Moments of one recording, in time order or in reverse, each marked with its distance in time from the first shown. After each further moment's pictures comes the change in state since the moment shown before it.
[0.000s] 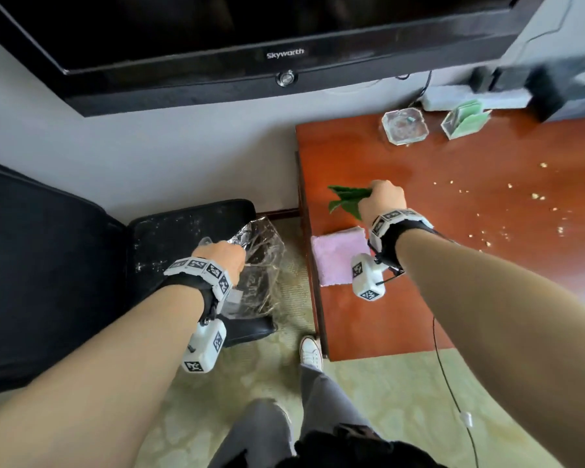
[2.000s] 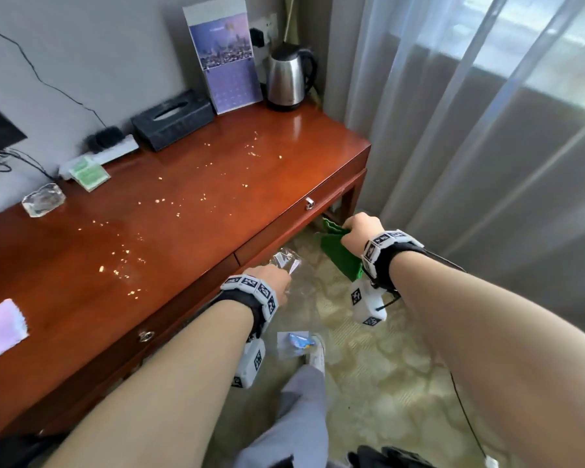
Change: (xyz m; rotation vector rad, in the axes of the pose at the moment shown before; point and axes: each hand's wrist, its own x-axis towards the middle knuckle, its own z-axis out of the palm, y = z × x) left_hand -0.198 0.769 -0.030 0.366 0.182 0.637; right_hand -0.214 0.689 -0.339 0.102 0.128 0.321
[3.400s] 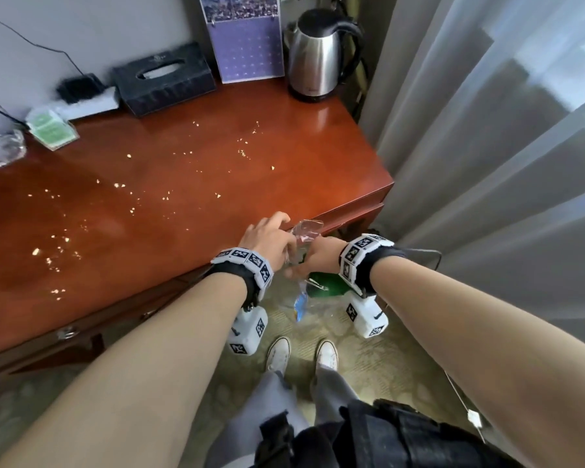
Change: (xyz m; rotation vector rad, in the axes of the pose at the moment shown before) left_hand 0.218 0.021 -0.144 -0.453 0.323 -0.185; right_hand 0.230 0.005 -0.068 -0.246 -0.730 -0.409
